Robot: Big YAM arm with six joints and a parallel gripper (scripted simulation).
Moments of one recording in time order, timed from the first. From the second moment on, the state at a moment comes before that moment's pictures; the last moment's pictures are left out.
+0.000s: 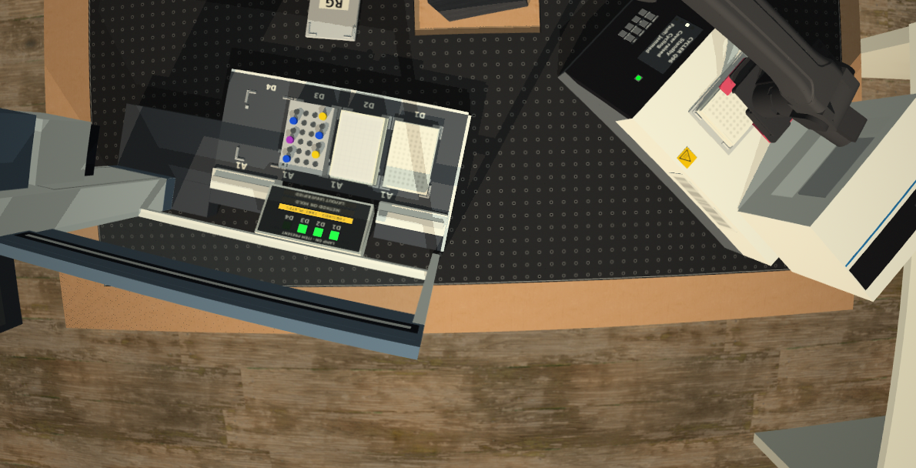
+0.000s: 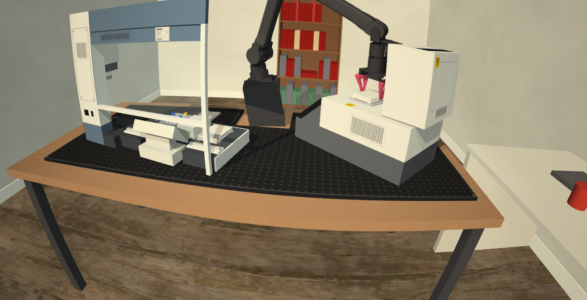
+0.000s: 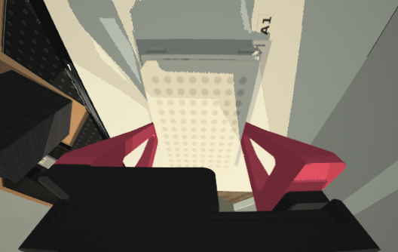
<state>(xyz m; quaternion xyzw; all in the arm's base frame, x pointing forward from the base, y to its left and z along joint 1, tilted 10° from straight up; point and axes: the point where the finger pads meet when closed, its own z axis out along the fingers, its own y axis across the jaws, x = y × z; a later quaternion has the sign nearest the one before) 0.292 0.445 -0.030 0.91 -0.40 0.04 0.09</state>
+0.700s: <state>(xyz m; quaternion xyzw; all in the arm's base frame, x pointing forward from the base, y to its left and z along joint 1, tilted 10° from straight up) 0.293 0.446 -0.034 0.91 -0.40 0.04 0.09</state>
